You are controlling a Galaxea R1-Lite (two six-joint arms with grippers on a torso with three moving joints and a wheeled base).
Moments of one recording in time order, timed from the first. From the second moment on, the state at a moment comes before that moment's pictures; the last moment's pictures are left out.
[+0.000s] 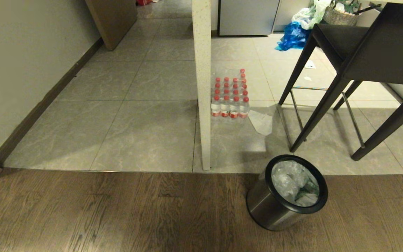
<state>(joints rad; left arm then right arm) 0.00 0.00 0.00 0.00 0.00 0.00 0.00 0.00 0.00 0.00 0.00 0.01</state>
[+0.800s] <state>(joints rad) 0.00 0.00 0.00 0.00 0.00 0.00 0.00 0.00 0.00 0.00 0.00 0.01</state>
